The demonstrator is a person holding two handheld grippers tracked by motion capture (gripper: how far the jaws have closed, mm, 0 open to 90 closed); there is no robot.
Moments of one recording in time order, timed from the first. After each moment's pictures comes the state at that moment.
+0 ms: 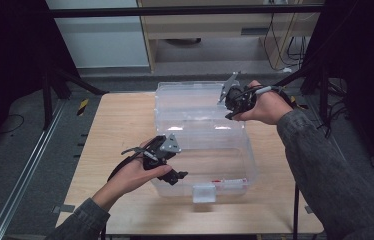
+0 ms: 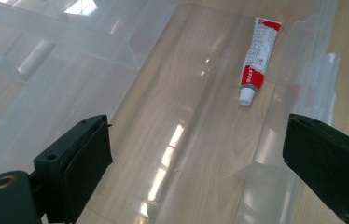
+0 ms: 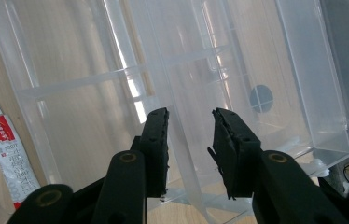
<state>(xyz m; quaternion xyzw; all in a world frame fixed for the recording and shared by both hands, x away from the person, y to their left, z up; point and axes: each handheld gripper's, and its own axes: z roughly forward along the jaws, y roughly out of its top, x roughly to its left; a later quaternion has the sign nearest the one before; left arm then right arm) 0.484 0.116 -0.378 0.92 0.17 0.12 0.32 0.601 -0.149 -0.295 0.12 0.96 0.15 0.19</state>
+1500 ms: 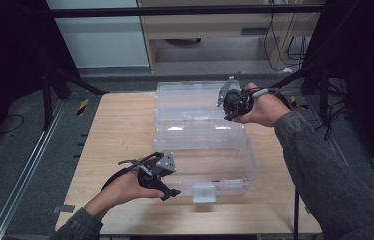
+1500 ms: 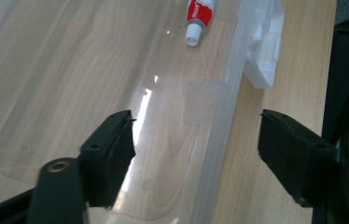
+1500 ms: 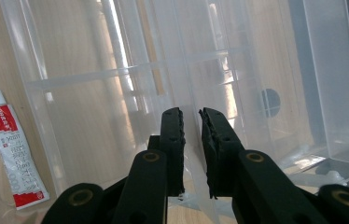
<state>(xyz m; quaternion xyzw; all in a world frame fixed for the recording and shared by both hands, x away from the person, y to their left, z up) 0.462 0.128 -0.407 0.95 0.12 0.04 0.28 0.598 -0.143 -0.301 0.09 0.97 0.14 0.19</state>
